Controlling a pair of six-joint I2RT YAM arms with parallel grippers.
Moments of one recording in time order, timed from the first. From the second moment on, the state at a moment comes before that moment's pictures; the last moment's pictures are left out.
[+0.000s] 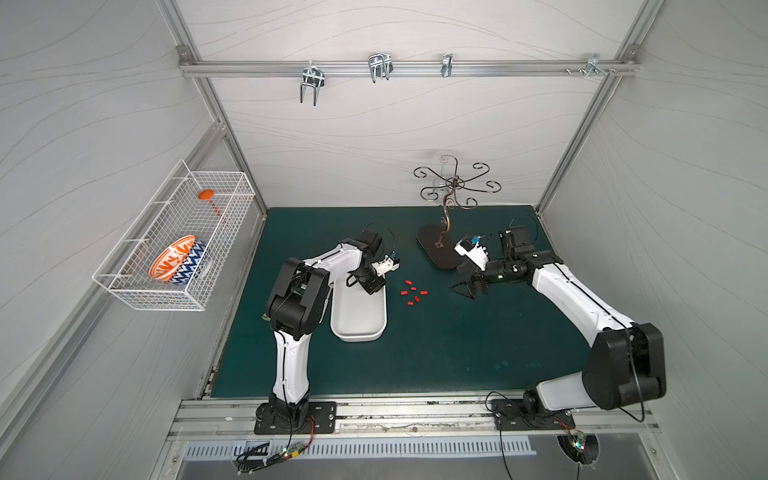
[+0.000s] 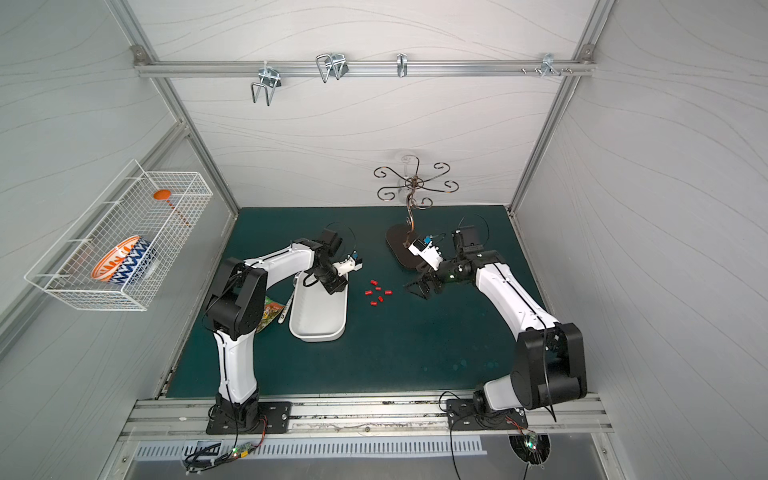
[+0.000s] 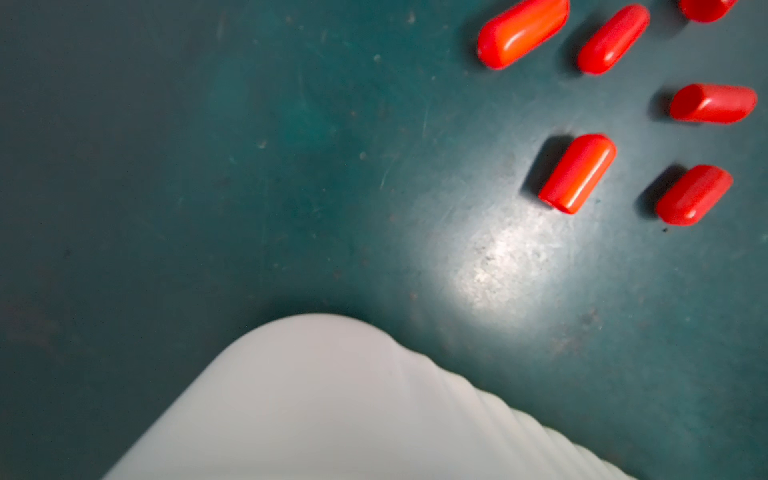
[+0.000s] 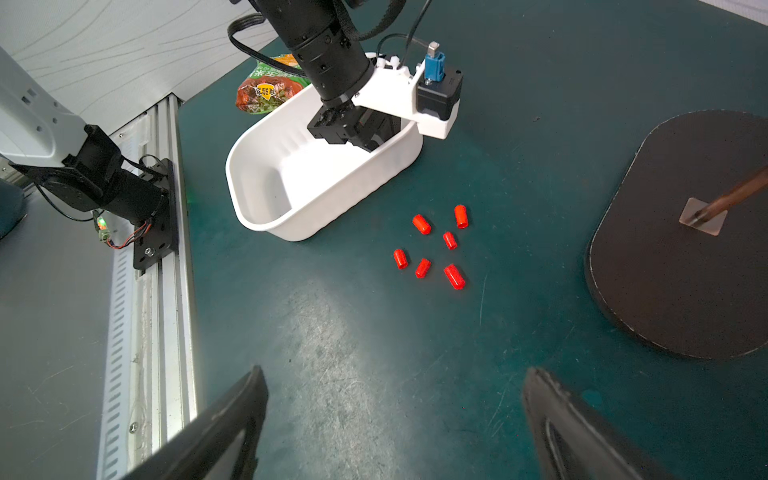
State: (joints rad) left arm -0.40 2.04 1.43 -0.78 0.20 0.51; right arm 0.25 1.43 1.09 -0.68 -0.82 -0.57
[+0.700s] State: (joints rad) left arm -0.37 1.70 1.36 -0.90 0.46 0.58; right arm 0.24 1.42 1.09 -0.67 -0.84 -0.56
